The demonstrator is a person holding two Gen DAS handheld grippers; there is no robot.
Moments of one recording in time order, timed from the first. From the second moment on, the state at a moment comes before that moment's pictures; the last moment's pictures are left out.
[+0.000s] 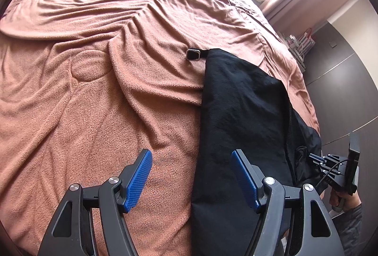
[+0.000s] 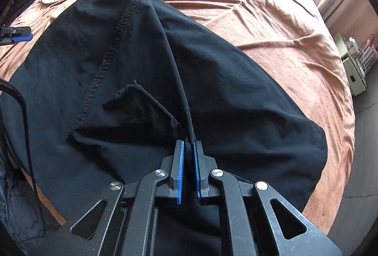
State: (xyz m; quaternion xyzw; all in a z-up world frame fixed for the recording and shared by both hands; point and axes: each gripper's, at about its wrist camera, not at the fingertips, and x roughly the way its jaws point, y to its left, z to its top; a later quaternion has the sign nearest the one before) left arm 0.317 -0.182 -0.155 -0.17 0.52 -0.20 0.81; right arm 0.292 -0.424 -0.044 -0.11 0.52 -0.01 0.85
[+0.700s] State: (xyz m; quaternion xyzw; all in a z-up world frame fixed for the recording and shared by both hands) left arm 0.315 -0.185 -0.151 -0.17 0.52 -0.20 0.81; right arm 0.251 -0.469 -0.001 -0.02 0.41 -0.22 0.88
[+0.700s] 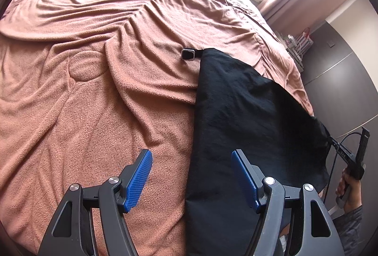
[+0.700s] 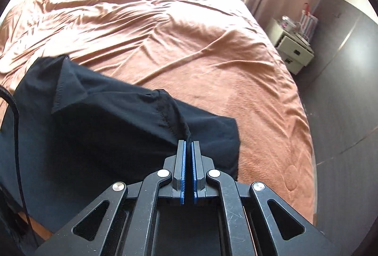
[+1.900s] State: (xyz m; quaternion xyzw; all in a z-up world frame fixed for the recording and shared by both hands) left arm 0.303 -0.206 -0.165 -0.13 0.55 -0.21 0.80; right arm 0.119 -0.511 -0.025 0.25 0.42 -0.25 0.84
